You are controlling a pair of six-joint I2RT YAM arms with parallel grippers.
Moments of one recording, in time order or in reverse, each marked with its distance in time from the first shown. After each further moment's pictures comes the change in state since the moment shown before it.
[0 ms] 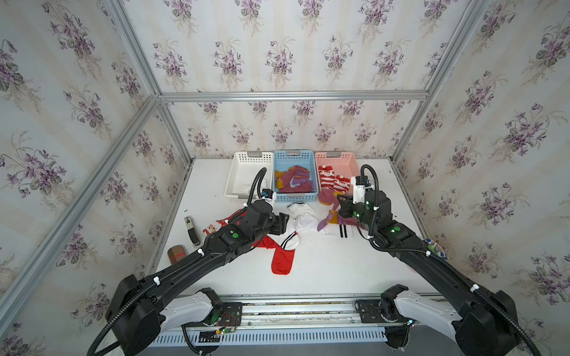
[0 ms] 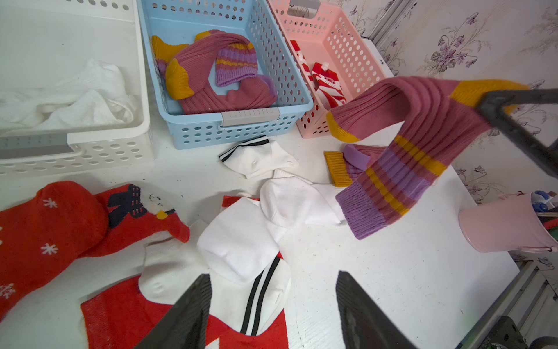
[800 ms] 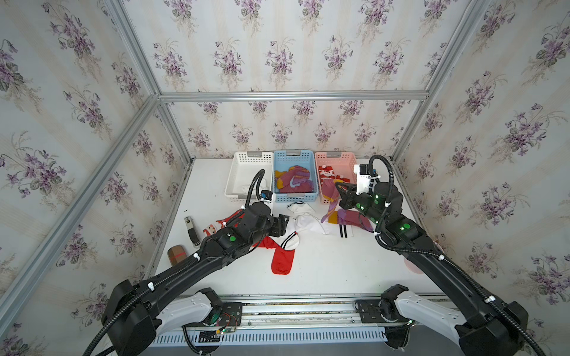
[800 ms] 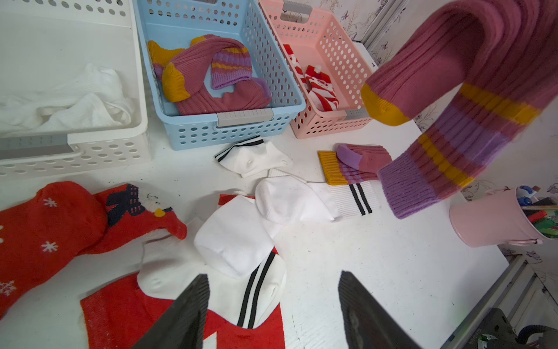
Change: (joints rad) left arm -0.019 -0.042 -0.014 -0.005 -0.003 0.000; right arm 0.020 0.005 0.154 0.012 -0.070 -0.019
